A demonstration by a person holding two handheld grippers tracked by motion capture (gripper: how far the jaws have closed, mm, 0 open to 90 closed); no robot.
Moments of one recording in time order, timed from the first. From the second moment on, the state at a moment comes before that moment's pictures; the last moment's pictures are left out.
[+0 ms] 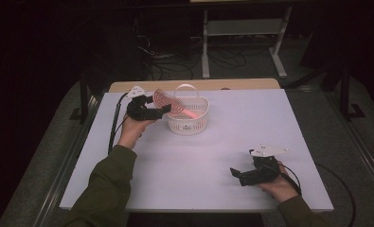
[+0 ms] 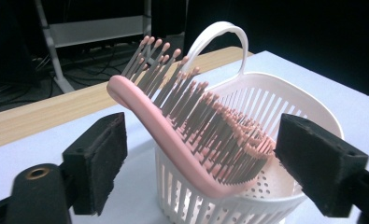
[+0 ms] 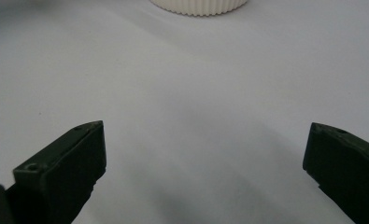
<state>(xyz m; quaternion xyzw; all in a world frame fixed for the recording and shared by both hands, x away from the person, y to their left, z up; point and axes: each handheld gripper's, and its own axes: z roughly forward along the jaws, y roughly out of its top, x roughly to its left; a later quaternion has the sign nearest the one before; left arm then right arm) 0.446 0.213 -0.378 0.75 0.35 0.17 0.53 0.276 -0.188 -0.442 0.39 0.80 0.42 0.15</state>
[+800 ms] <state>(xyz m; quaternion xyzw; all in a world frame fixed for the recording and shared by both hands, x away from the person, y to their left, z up) 0.418 0.233 -0.381 0.78 0.33 0.17 0.50 0.276 -0.183 -0.441 0.39 0.81 0.42 0.16</state>
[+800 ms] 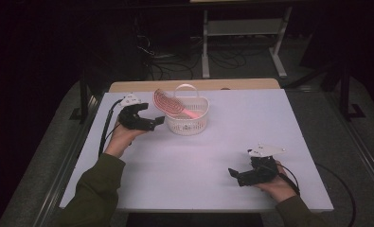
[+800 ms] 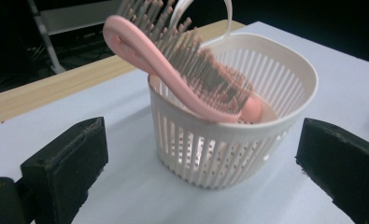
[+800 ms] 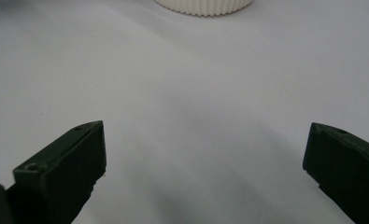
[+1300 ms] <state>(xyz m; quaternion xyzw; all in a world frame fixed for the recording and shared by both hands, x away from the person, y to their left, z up) 0.391 0.240 -0.391 0.80 0.31 0.16 0.48 0.275 -0.181 -0.441 0.39 0.81 0.42 0.16</state>
